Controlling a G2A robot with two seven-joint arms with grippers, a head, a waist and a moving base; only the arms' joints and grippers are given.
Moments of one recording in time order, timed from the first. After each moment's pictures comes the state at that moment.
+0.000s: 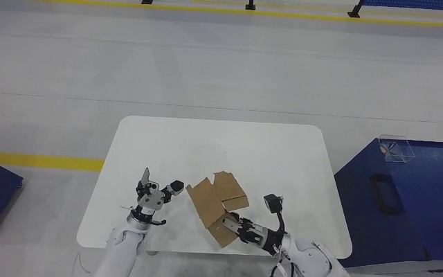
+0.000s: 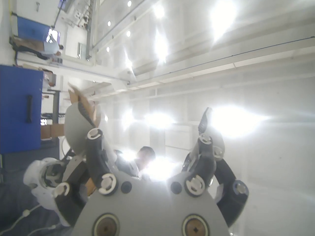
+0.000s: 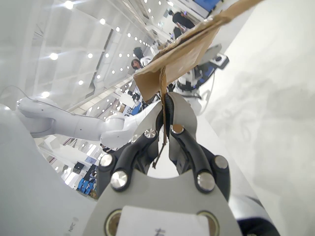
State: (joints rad) left arm 1.15 -1.29 -1.25 -0.95 -1.28 -0.41 -1.14; right arm -1.48 -1.11 1.14 -1.65 -0.04 -0.67 0.56
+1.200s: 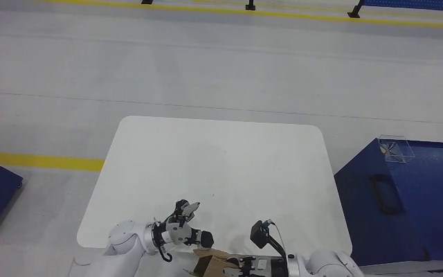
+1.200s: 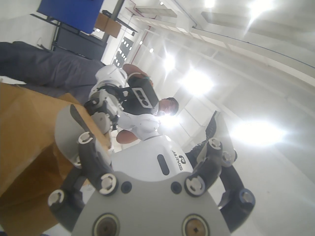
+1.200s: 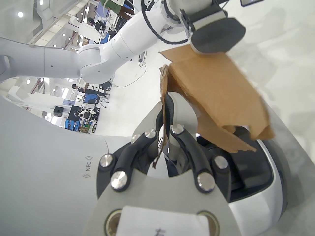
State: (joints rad) left arm 1.25 -1.23 -1.17 -1.27 -0.80 0.15 -1.33; right arm -1.70 -1.02 1.28 -2.06 -0.19 -0.43 0.96
